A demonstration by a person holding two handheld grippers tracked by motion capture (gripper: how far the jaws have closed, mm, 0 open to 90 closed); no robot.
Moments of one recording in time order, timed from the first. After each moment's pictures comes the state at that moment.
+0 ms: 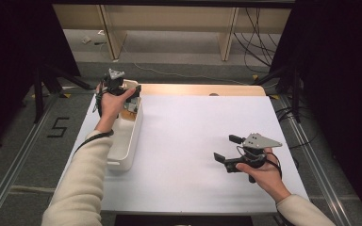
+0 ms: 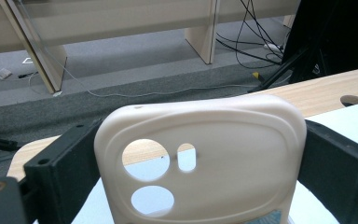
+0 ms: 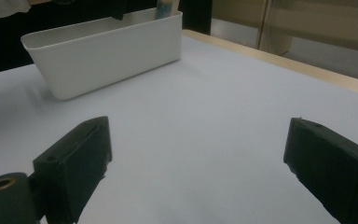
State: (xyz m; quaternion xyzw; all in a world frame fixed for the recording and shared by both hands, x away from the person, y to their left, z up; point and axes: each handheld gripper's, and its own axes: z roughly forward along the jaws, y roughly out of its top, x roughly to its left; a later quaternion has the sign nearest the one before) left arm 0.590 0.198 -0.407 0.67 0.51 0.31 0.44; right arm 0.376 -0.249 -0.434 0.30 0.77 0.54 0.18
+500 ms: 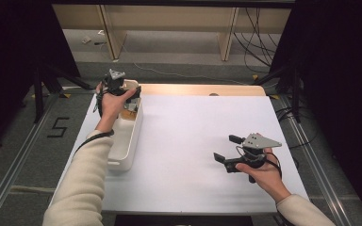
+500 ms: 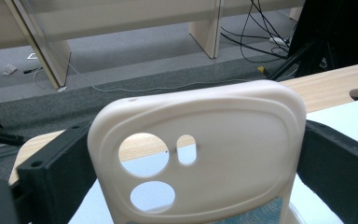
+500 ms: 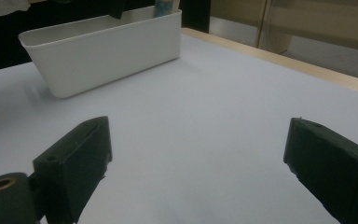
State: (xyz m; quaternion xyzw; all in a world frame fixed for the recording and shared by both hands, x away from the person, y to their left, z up) left arm 0.592 0.198 -0.410 0.68 0.51 0.31 0.43; right arm 0.376 -0.249 -0.434 0.30 0.77 0.53 0.18
